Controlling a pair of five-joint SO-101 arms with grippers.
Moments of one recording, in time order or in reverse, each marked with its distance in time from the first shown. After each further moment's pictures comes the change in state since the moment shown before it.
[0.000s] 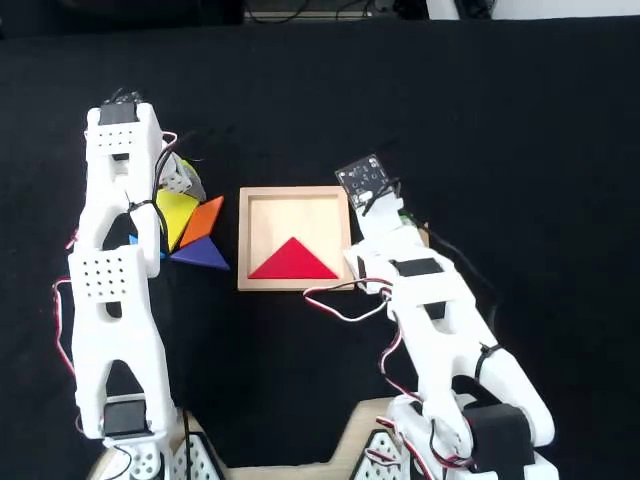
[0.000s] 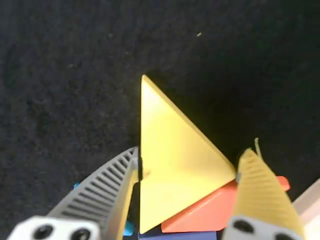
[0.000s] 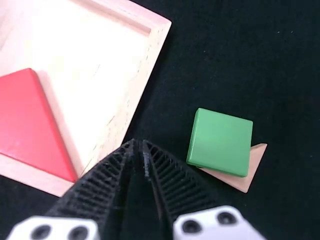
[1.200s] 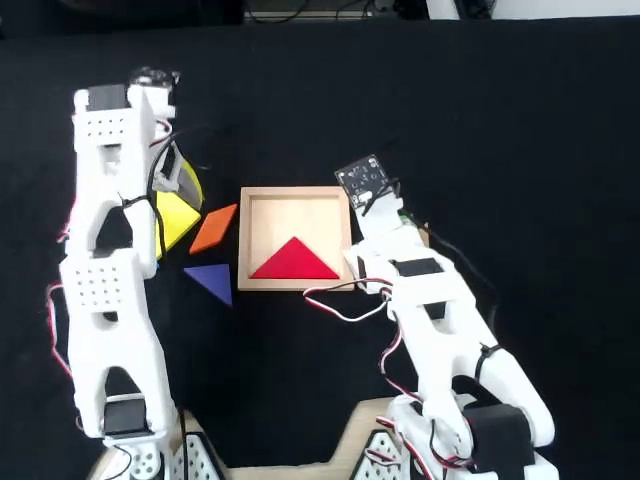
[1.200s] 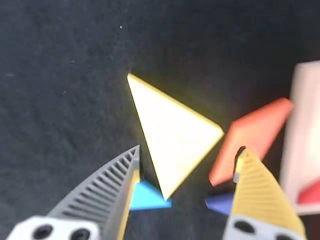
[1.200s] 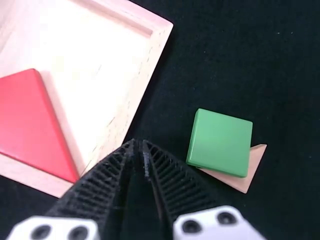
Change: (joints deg) left arm 0.1 -11.2 1.1 5.6 -31.6; right arm 0.0 0.0 0.0 0.0 0.1
